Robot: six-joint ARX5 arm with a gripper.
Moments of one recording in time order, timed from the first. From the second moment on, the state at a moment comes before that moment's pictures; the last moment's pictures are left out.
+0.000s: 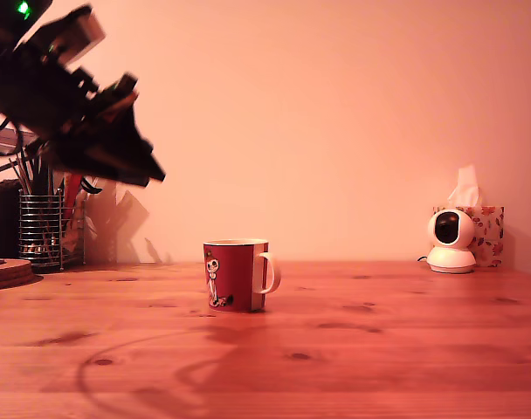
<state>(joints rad) -0.35 1.38 0.82 -0.01 0.36 0.03</state>
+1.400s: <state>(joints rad) -0.45 1.91 1.49 -0.45 0.31 0.15</state>
